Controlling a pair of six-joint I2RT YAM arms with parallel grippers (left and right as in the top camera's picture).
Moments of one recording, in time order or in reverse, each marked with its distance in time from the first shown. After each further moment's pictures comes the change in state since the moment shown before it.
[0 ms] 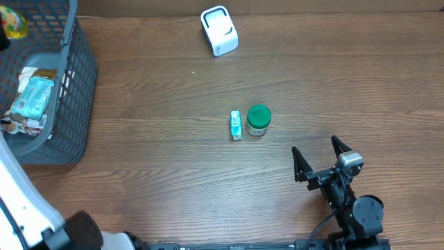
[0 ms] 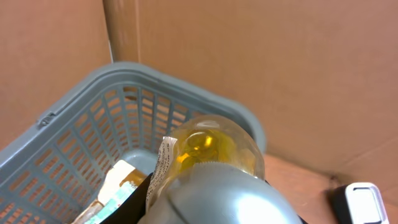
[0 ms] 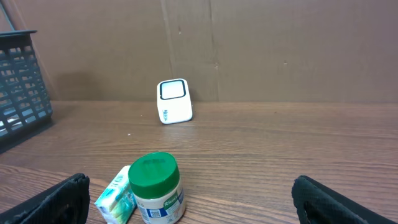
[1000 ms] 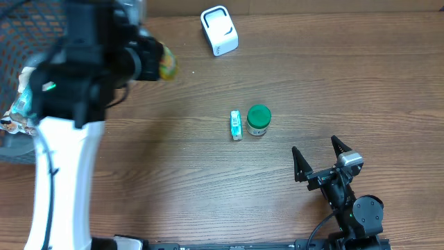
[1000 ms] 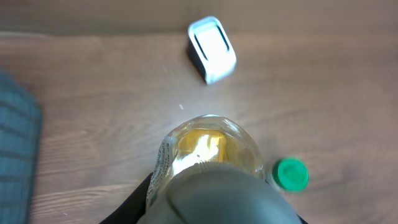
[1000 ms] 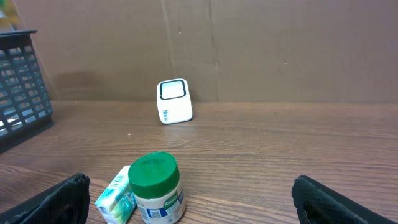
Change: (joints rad) left arm -0.767 -0.068 -0.030 -0.393 -0.203 -0.080; right arm 0.000 0.000 0.000 0.001 0.000 0.000
